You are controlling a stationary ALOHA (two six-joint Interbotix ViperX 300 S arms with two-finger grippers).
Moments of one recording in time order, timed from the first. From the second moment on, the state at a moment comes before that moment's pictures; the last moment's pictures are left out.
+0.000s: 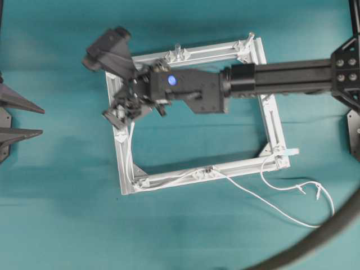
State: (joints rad) left arm -0.01 -1.33 1.38 -0.06 0.24 0.05; right arm -0.08 0.56 -0.30 -0.23 0.84 0.80
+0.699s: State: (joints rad) left arm -0.01 -1.33 1.38 -0.06 0.23 0.05; right arm -0.17 0.82 -0.75 -0.13 0.96 0.43
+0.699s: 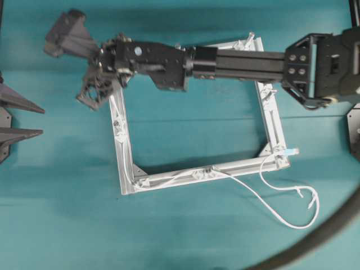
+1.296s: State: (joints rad) left arm -0.01 -1.33 1.38 -0.06 0.23 0.05; right arm -0.19 0.90 -0.85 -0.48 0.88 0.57
